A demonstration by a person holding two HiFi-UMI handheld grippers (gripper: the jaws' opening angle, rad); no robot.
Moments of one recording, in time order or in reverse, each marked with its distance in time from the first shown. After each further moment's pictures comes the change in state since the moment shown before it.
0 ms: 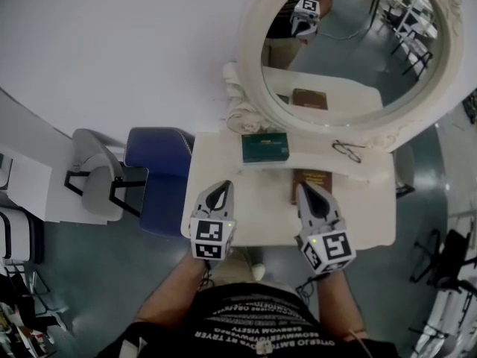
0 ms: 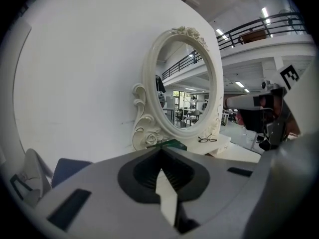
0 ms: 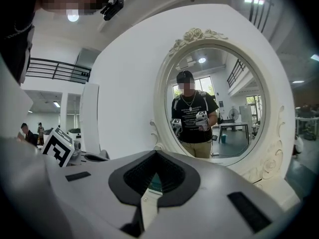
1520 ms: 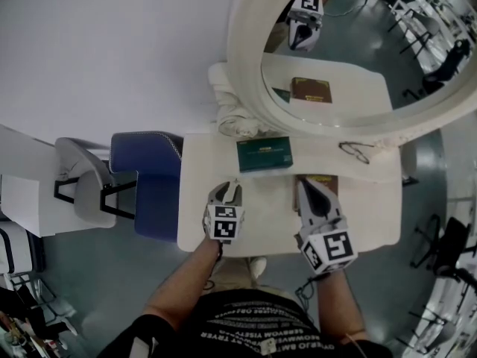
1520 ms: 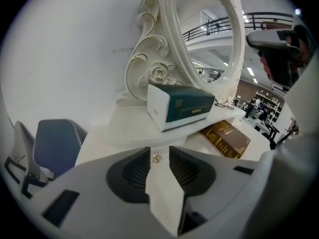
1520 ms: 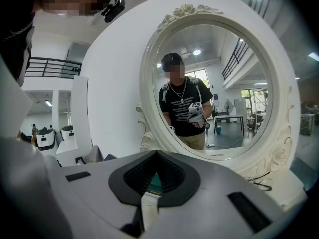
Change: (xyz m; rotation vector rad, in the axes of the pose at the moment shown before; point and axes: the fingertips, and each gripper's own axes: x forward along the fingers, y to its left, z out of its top) left arm 0.139 0.012 -0.154 -0.107 0.370 -0.047; right arm 0.072 -0.034 -0.030 0.038 0.081 -0.051
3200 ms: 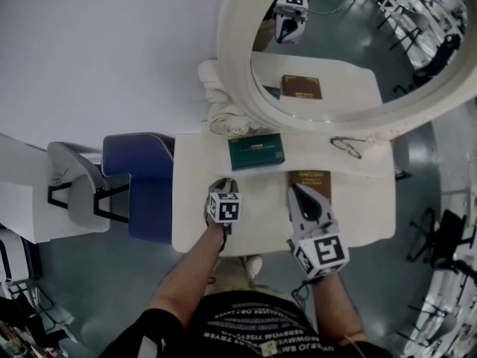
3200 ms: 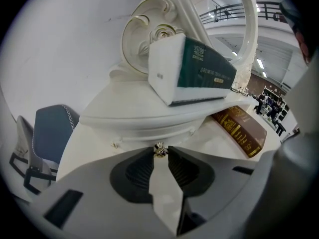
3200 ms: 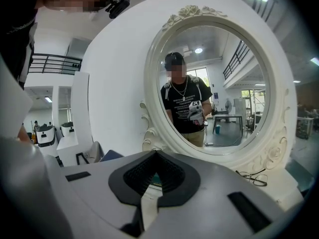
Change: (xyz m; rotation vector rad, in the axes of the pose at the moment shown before) left arm 0.062 0.005 -0.036 -0.050 0.130 0.048; right arm -0.015 0.013 -0.016 -0.024 0.035 -0.010
